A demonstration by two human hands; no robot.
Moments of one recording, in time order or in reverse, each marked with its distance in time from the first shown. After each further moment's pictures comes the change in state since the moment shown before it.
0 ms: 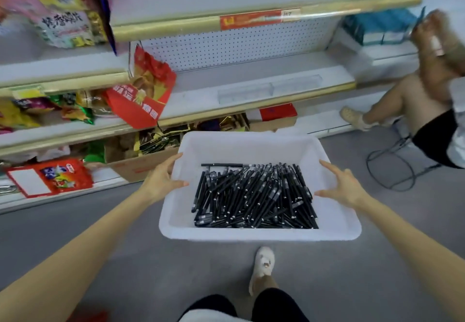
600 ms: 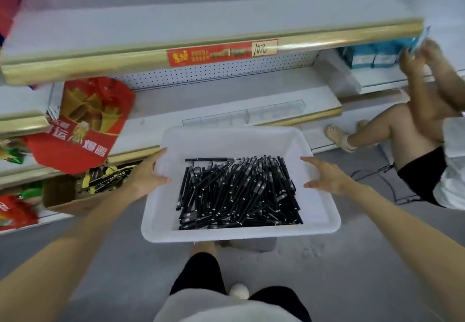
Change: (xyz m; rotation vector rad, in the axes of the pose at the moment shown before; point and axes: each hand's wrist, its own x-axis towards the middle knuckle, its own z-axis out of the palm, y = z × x) left_hand 0.236 0.123 0.017 0.038 0.005 -0.030; right_hand 0.250 0.001 -0.142 -0.219 -0.169 -0.088
